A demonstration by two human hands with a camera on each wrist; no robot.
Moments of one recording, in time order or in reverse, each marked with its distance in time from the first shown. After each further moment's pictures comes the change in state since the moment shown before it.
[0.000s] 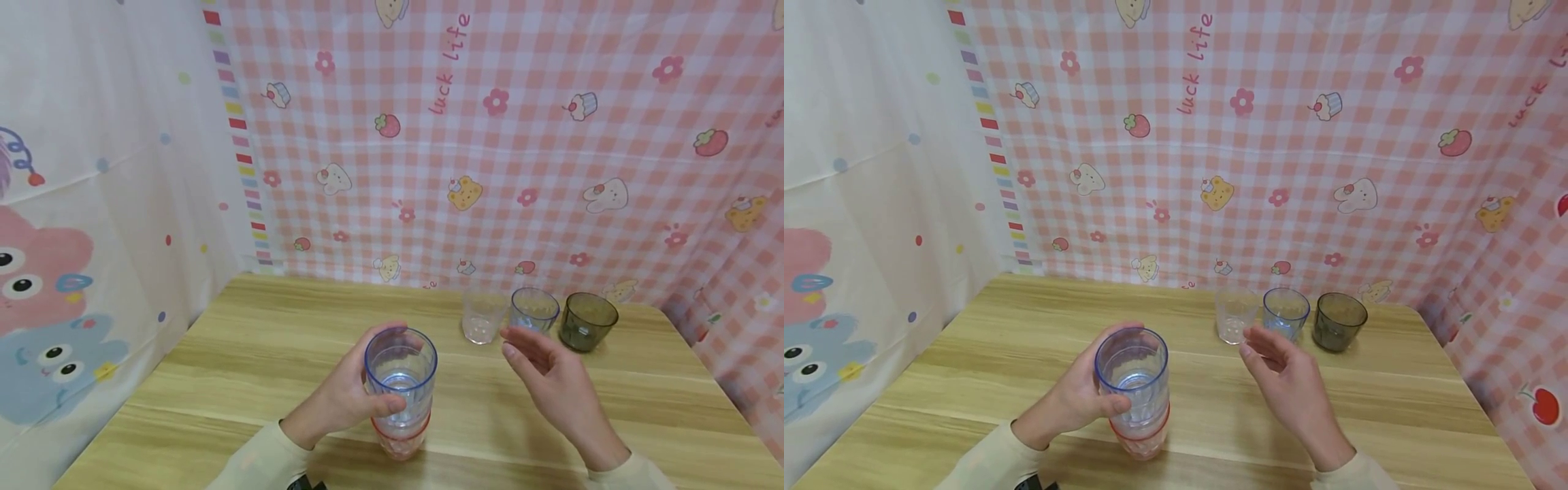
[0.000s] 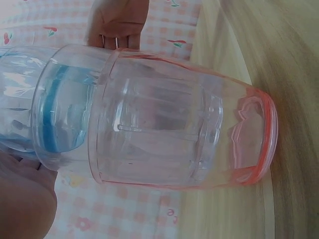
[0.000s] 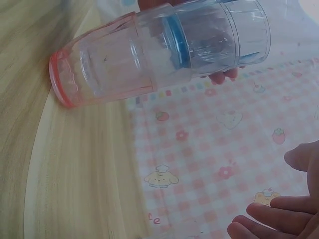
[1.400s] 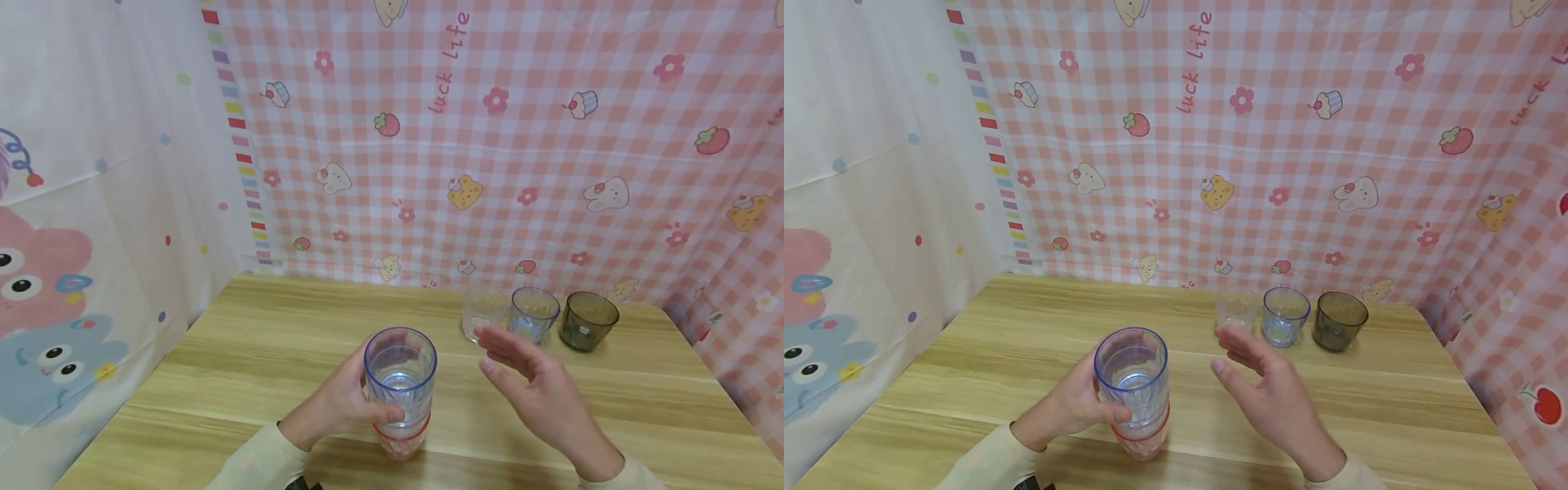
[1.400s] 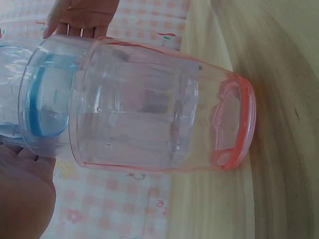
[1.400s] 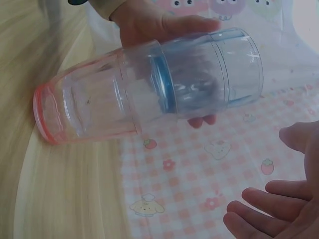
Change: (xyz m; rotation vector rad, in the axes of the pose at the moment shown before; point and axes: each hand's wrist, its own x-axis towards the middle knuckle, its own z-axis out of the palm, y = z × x) left_hand -0.007 -0.005 -0.004 0.042 -0.014 -0.058; right_hand -0.013 -0.019 0.014 0.026 -0.101 -0.253
